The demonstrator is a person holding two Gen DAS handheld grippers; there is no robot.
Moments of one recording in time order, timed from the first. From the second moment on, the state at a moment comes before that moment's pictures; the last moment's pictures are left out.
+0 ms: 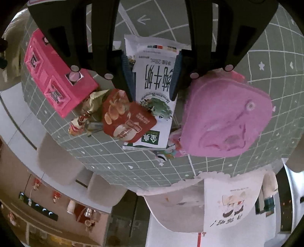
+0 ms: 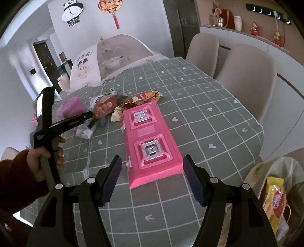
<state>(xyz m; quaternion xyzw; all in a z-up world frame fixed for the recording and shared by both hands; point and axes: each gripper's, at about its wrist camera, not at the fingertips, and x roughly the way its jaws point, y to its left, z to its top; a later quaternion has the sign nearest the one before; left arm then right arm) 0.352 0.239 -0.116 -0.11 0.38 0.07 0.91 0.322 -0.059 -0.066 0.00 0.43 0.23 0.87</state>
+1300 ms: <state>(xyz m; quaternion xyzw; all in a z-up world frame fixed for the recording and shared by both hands) 0.290 0.277 -0.115 -0.24 0.40 0.00 0.89 0.475 0.086 -0.123 -0.03 0.51 0.24 0.83</state>
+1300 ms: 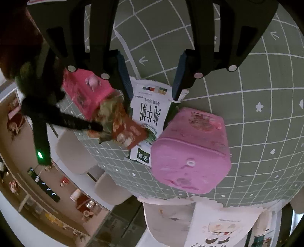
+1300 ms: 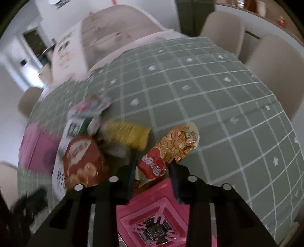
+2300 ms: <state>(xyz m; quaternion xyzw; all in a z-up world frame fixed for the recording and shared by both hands) 0.370 0.234 -0.117 -0.15 0.43 0.03 0.89 0.361 -0.046 -0.036 0.02 0.40 0.23 0.89</state>
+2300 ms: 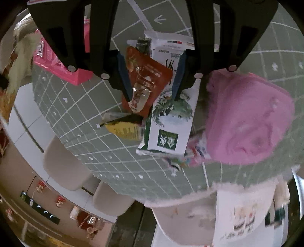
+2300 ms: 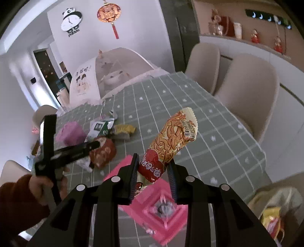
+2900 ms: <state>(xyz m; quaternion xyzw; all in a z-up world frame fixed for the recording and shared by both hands) 0.287 0.220 -0.105 -0.17 0.45 -0.05 0.87 0.320 -0.031 -0.046 0.02 0.41 0.26 0.87</state>
